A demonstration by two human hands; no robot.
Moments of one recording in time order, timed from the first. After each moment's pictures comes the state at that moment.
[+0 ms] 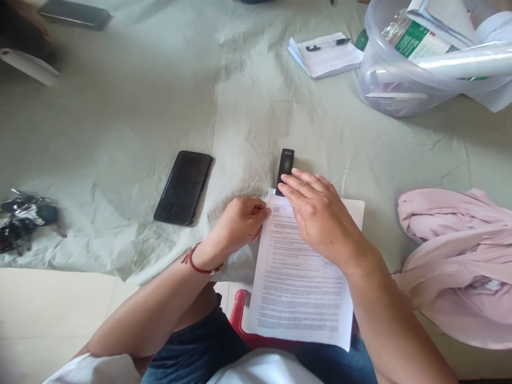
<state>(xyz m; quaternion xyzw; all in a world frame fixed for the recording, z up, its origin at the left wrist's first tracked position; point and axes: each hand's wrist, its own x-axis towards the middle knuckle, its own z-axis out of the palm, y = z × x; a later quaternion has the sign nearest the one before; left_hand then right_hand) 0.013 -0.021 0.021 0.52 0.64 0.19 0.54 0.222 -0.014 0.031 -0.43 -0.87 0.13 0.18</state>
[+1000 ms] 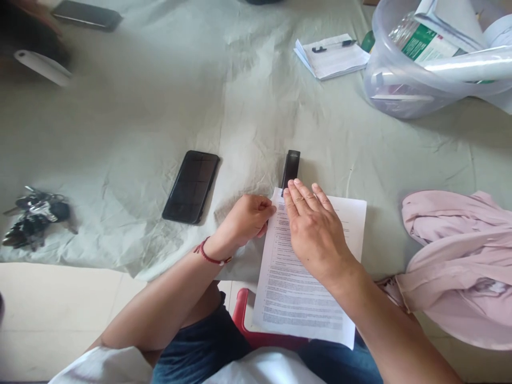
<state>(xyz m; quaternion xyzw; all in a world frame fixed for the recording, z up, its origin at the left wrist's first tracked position) 0.014 -0.015 0.017 0.48 0.63 0.19 0.58 0.195 -0.042 0.018 -0.47 -0.88 -0.02 0.10</state>
